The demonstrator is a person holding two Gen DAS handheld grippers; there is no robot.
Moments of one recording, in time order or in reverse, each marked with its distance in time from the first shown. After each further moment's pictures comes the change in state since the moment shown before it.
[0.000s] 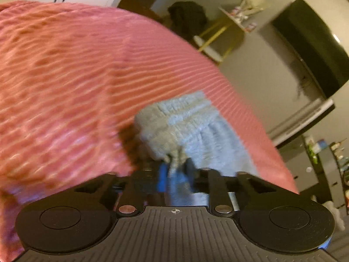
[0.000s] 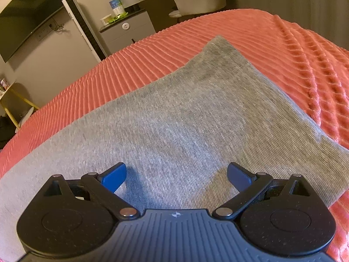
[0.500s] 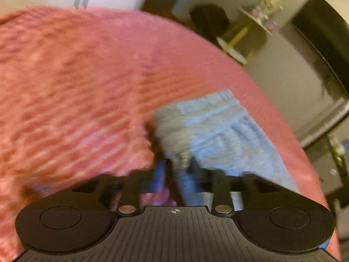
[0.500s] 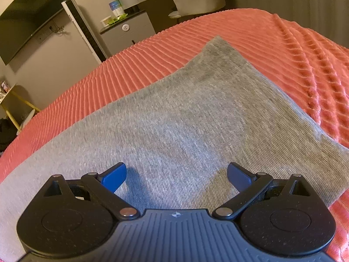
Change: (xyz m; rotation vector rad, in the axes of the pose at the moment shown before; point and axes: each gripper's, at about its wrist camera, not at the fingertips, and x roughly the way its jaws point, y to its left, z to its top) left arm -0.005 0.009 -0.013 0.014 -0.043 0.205; right arm -0.001 -0.002 0.000 0.014 -0.003 0.009
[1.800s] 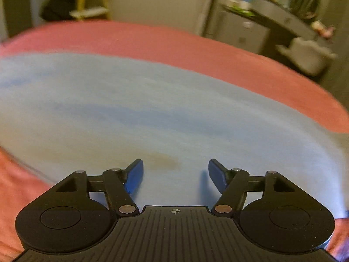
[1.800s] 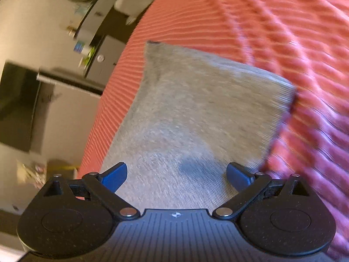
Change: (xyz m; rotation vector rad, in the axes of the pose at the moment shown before) left arm -0.109 -0.236 -0.273 0.737 0.289 -0.316; right arm -0.053 -0.084 -0.015 0.612 0.092 0.222
